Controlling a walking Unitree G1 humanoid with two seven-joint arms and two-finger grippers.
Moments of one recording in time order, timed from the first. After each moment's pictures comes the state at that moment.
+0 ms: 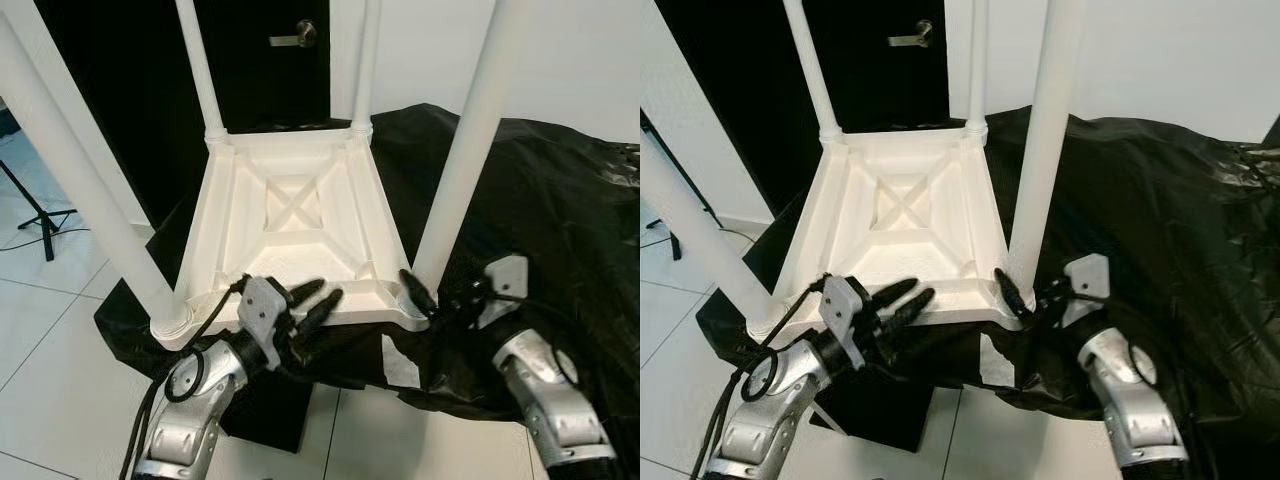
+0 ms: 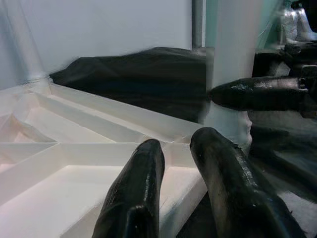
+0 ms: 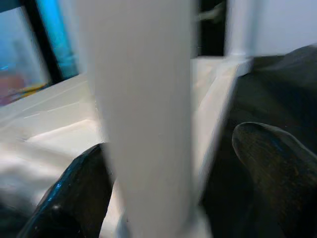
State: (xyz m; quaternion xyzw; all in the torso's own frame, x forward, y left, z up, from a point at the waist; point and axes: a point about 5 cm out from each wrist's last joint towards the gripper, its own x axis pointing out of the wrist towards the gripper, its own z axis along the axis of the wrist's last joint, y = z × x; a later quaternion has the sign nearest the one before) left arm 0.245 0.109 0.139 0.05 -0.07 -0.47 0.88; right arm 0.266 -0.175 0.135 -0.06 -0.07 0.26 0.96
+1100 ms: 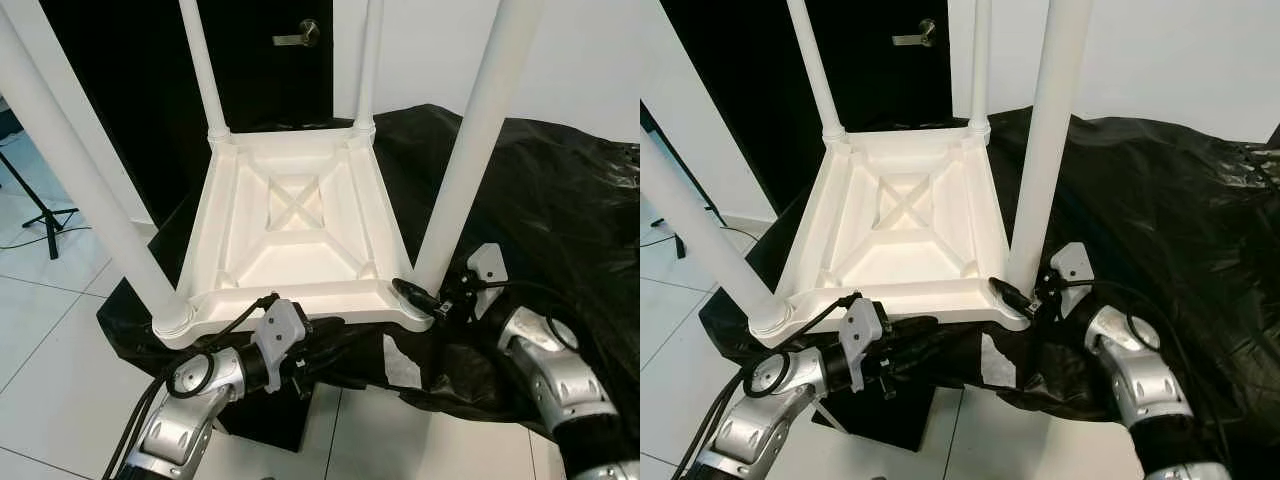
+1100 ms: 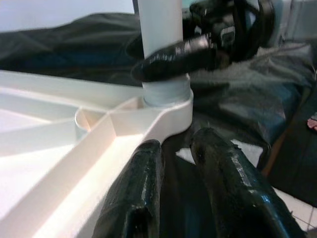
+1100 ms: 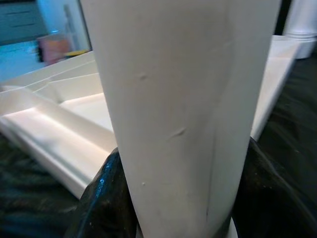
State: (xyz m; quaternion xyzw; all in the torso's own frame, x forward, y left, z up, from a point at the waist) left arm 0.243 0.097 0.127 0.09 -0.02 -0.54 0.84; right arm 0.287 -0.170 0.130 -0.10 -0.03 0.31 0.94
